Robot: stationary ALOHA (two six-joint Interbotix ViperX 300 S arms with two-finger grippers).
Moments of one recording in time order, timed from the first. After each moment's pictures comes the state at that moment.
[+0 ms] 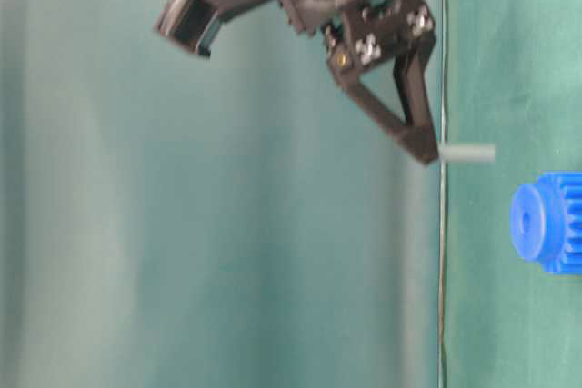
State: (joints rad) left arm 0.00 -0.96 1.18 0.02 -0.23 0.00; right arm -0.14 0.03 0.80 0.05 -0.42 -0.02
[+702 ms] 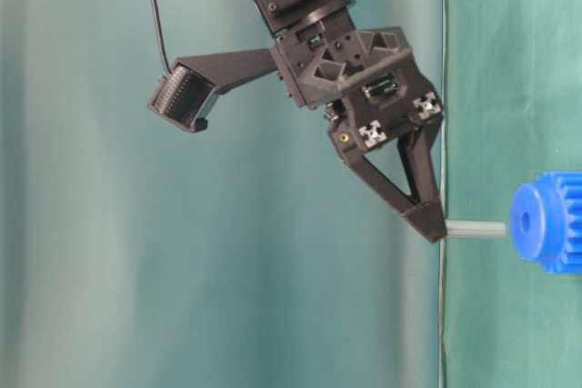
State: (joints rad) left arm 0.00 -0.97 1.18 0.02 -0.23 0.00; right arm -0.09 0.14 0.66 0.05 -0.38 -0.02
